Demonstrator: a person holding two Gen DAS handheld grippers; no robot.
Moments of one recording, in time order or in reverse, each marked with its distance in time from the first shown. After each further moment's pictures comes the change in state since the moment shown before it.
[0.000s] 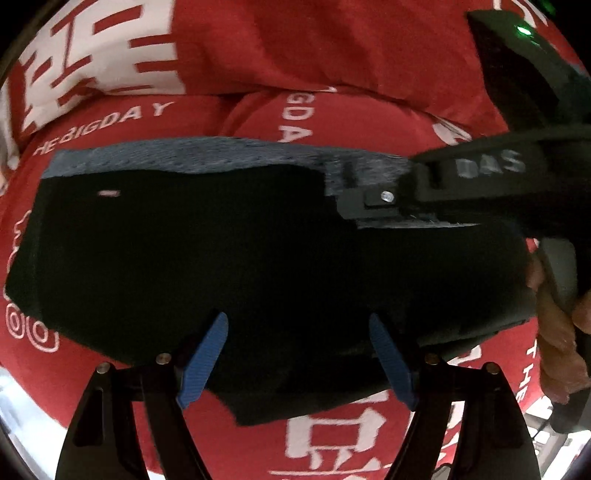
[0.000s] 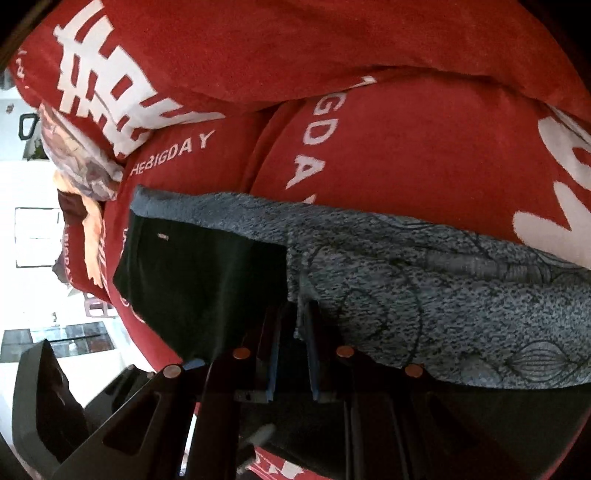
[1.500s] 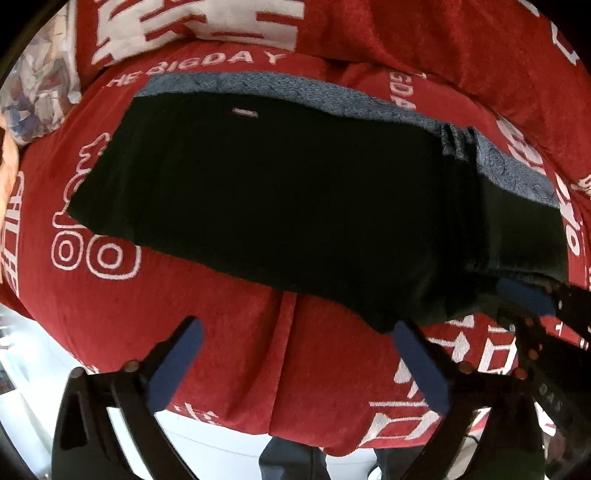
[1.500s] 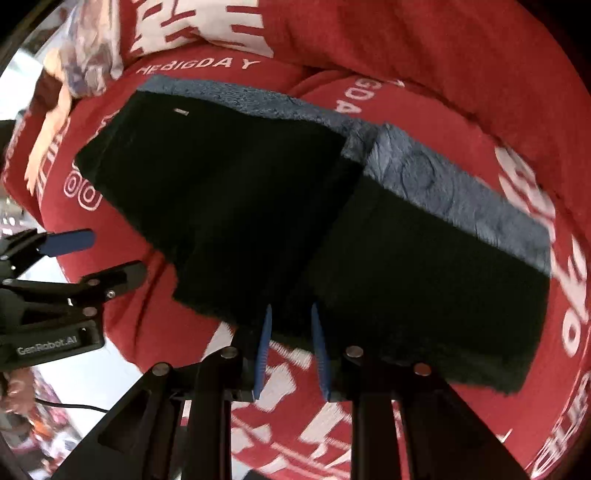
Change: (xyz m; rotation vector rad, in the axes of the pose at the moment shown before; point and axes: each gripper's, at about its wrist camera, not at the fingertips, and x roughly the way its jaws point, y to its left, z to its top) left arm -0.031 0.081 -0.046 -0.105 0.087 0.095; right arm -0.012 0.070 -0.115 -0.246 -0.024 -0.446
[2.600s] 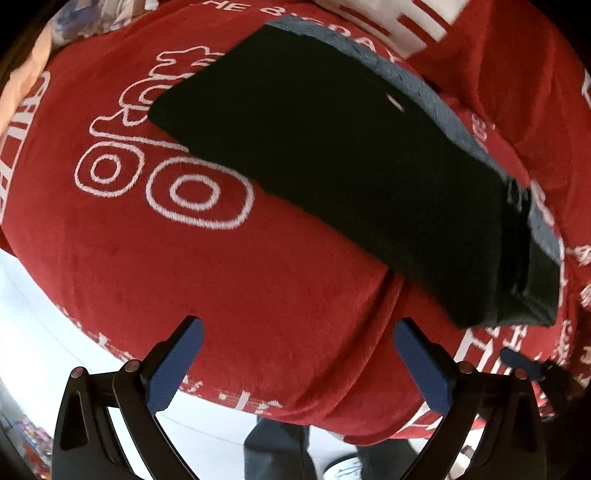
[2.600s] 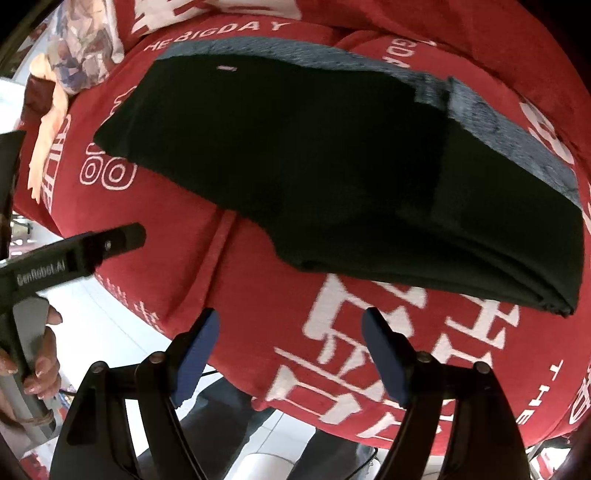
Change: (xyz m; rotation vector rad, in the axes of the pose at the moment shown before) left arm 0.005 0.137 -0.036 -0.256 0.053 -0.143; right arm 0.021 0.083 -0.012 0.082 0.126 0.054
